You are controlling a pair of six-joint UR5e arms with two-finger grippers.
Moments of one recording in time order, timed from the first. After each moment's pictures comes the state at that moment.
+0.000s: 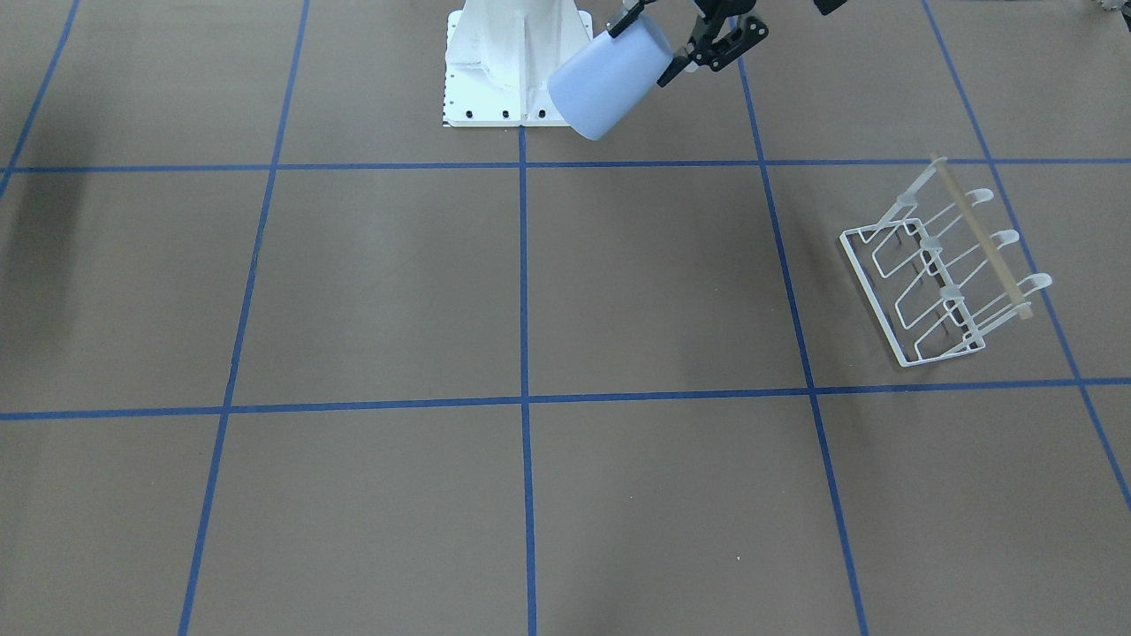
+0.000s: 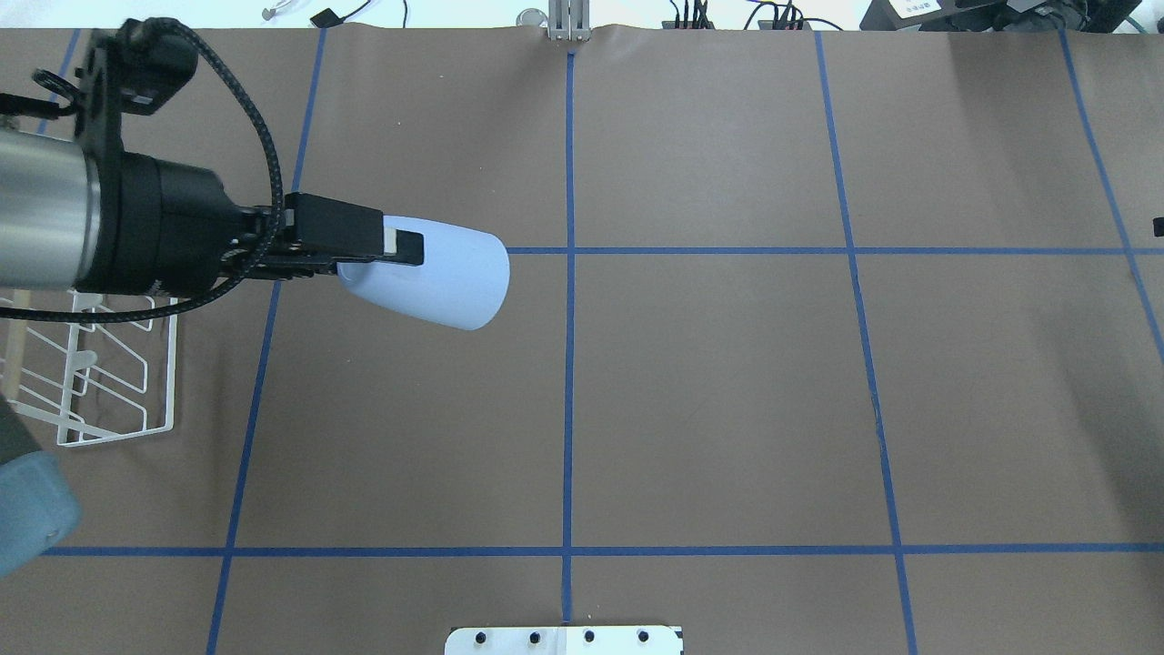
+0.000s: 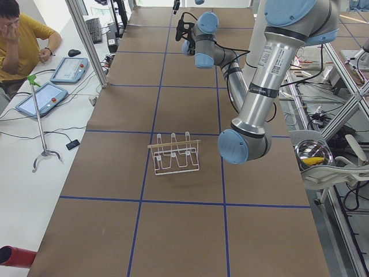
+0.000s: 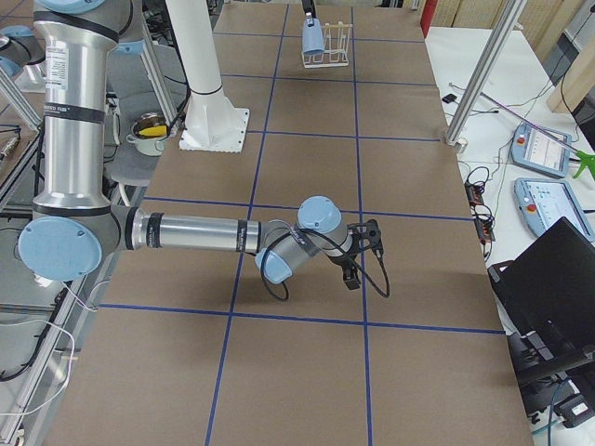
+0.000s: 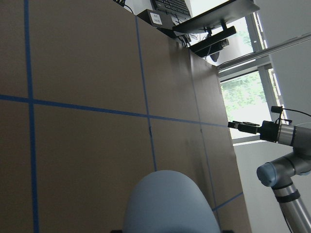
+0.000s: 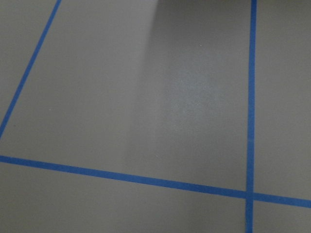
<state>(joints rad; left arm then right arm) -0.76 -1.94 -2.29 -1.97 -2.05 -1.30 1.37 -1.67 1.59 -0.81 2.24 0.47</state>
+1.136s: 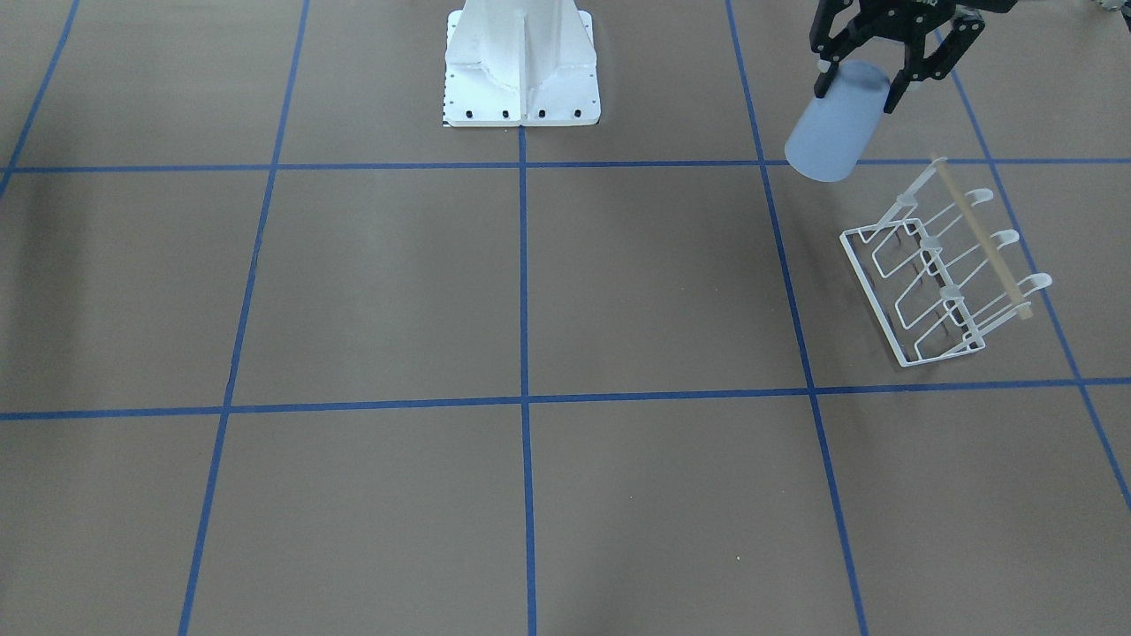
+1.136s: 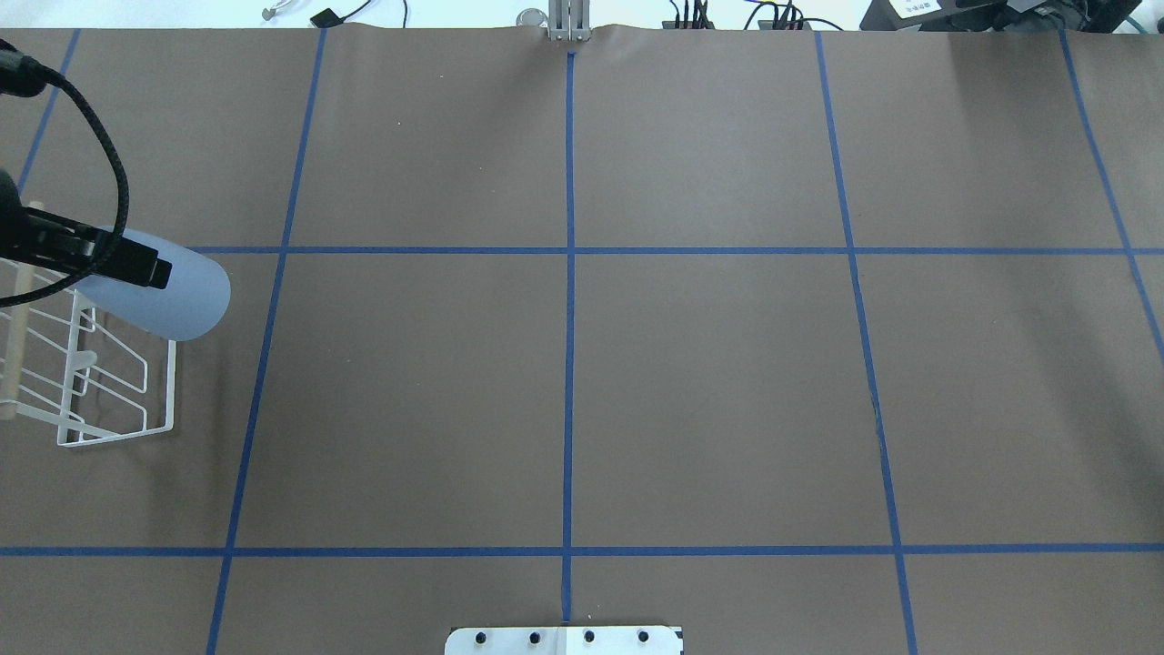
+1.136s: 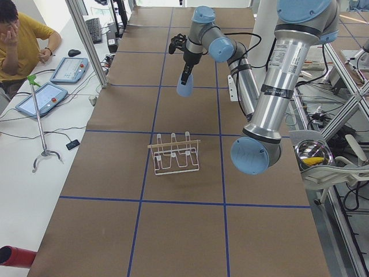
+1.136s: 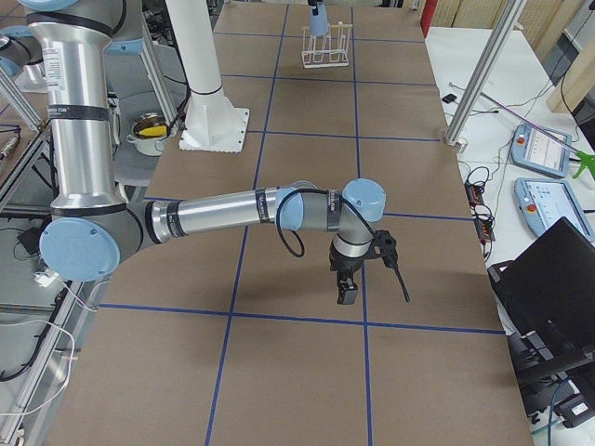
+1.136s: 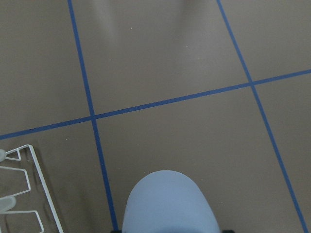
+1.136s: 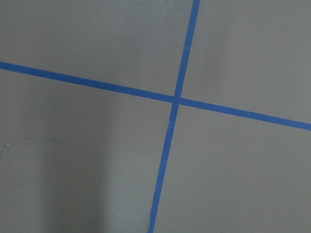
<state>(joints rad) -0.94 -1.82 -2.45 -1.22 -2.07 -0.67 1.52 -1.53 1.74 -1.82 2.22 -0.15</state>
